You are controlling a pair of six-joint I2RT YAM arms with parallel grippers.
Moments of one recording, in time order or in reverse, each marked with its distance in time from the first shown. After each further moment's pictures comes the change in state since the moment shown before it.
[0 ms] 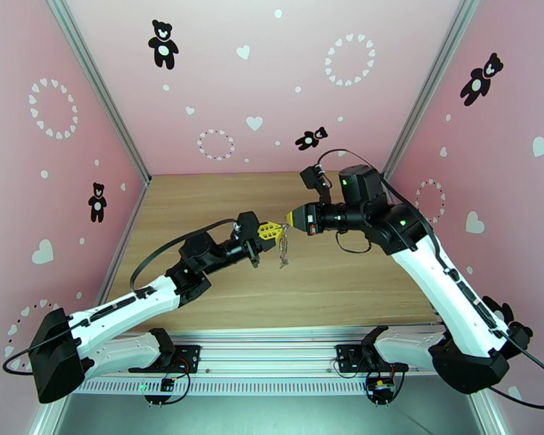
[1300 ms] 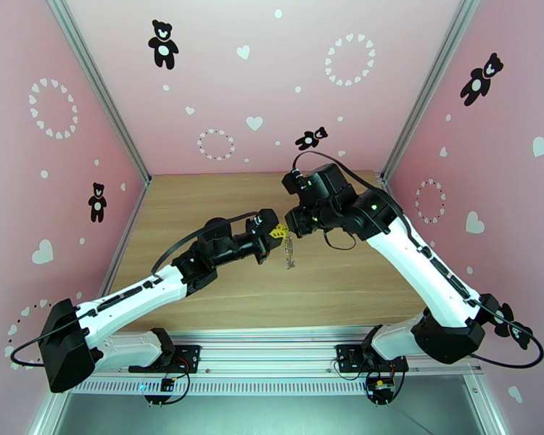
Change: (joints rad) left arm 0.006 0.093 0.139 -0.307 -0.014 0.110; right arm 0.158 0.186 0.199 -0.264 0.449 -0.179
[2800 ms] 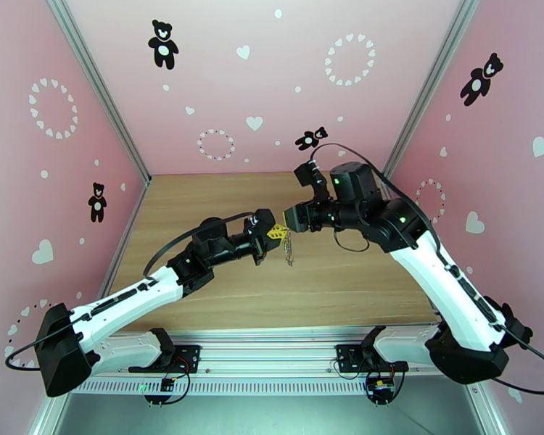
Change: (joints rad) left arm 0.007 -0.031 0.000 -0.012 0.045 -0.008; right arm -0.052 -0.110 -0.069 0.132 -0.136 0.011
